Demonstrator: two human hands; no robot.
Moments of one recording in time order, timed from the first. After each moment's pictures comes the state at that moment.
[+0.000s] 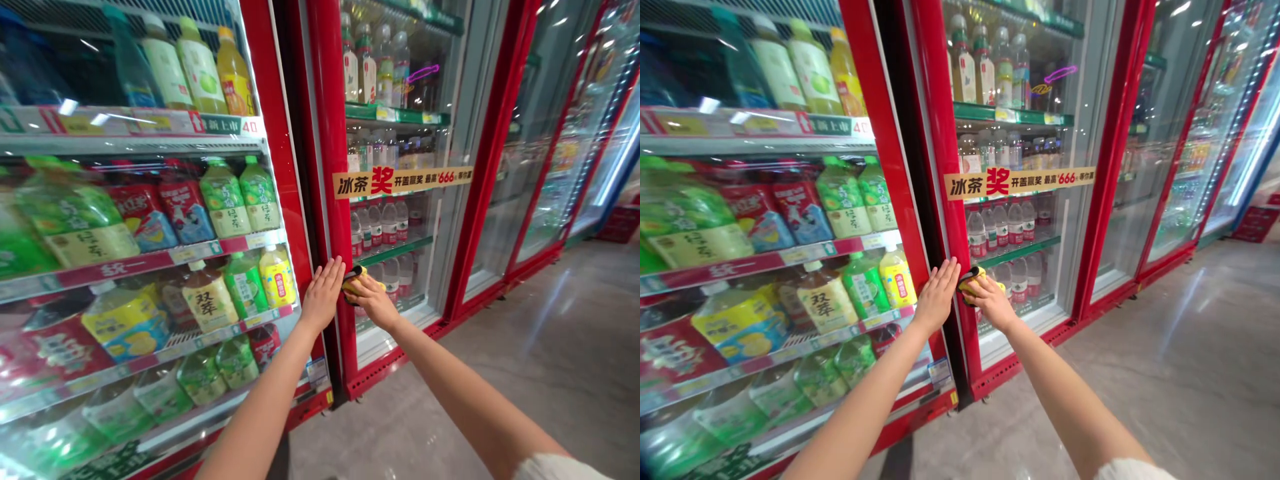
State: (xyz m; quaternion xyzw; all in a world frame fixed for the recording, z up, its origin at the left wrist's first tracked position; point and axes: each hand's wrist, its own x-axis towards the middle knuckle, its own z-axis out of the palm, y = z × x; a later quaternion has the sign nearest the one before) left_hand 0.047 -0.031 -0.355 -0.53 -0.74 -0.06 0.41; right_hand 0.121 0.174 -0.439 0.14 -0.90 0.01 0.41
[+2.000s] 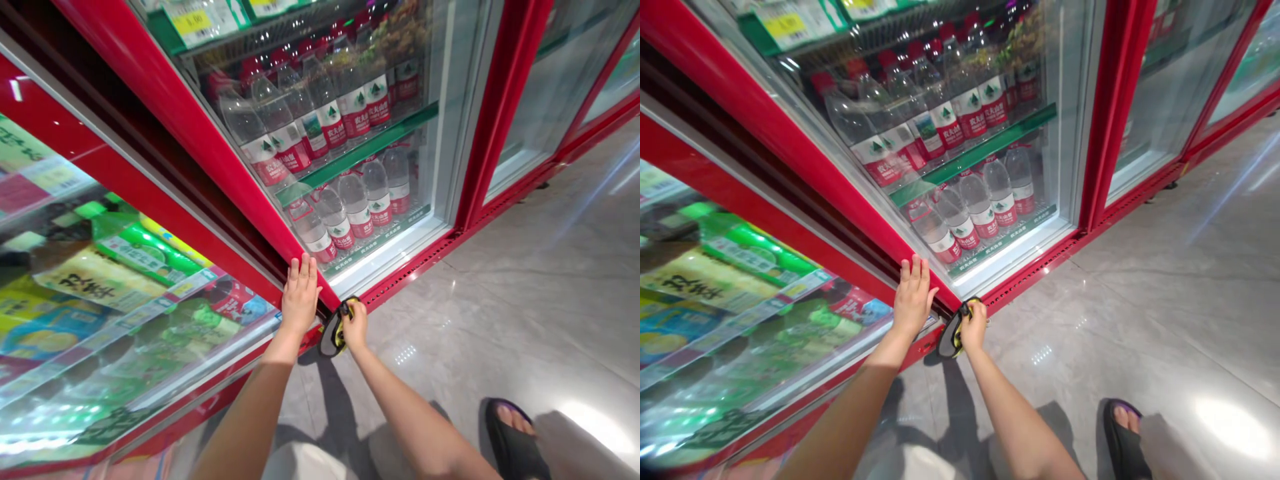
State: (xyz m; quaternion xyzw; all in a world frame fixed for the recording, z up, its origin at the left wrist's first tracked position) left_hand 0.065 -0.006 -0.547 -0.50 -0.81 0.02 0.31; right_hand 0.123 0.070 -0.770 -0.32 -0.67 0.49 0.45
